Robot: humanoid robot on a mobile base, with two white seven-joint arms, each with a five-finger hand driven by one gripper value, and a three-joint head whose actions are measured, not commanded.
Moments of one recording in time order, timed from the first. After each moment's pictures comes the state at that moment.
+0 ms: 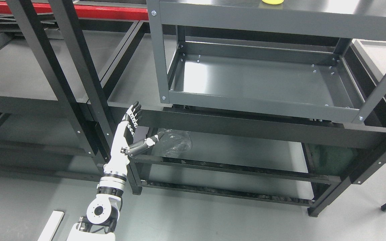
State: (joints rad) left arm -0.30 0.00 -0.09 -1.44 0.08 -0.17 0.01; right arm 0.00 0.00 0.00 -0.24 0.00 0.09 -0.12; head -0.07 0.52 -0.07
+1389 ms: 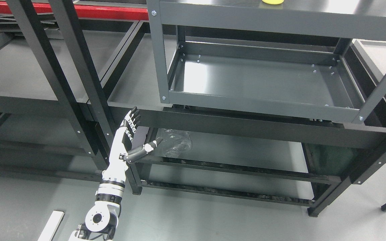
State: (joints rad) left arm -0.26 0.00 -0.08 -1.45 0.08 -0.20 0.01; right arm 0.00 0.00 0.00 -0.24 0.00 0.09 -0.12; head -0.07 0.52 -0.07
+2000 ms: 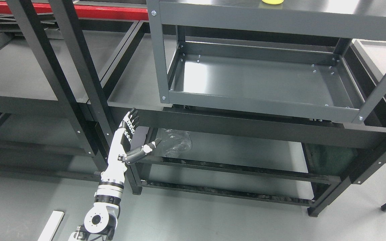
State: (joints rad) left arm -0.25 0.00 -0.08 -1.45 0.09 -0.20 0.01; right arm 0.00 0.00 0.00 -0.24 0.00 0.09 -0.12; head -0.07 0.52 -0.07
